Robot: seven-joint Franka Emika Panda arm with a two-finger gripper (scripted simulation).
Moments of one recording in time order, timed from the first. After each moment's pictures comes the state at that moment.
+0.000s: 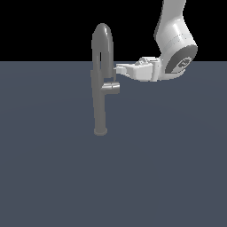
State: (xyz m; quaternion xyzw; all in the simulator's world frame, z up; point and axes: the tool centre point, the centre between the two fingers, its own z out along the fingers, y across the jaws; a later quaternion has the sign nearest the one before) arm 0.041 0.002 0.255 -0.56 0.43 0.56 0.43
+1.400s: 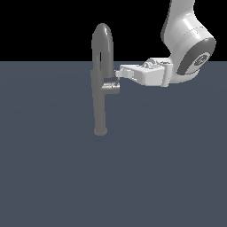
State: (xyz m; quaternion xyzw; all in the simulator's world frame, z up) arm -0.016 -0.012 0.251 -0.57 0.43 0.55 0.44
